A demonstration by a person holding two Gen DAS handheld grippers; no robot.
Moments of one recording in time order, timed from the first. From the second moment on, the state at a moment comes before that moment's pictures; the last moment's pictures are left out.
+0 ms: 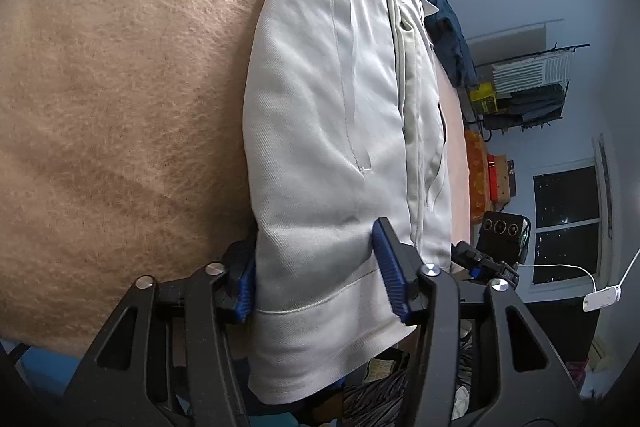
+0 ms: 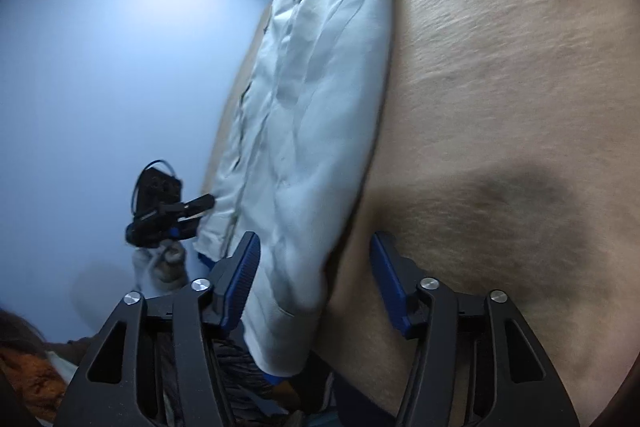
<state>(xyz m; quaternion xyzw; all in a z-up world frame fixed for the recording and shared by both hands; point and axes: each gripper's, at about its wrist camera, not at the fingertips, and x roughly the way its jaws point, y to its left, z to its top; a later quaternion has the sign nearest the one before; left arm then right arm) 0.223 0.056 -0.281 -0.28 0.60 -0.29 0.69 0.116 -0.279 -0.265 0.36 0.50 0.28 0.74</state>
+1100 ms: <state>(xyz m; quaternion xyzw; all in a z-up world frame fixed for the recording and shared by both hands) 0.314 0.032 -0.187 -0.32 0.49 -0.26 0.77 0.218 -0.283 -0.188 0.38 0.42 0.23 0.79</state>
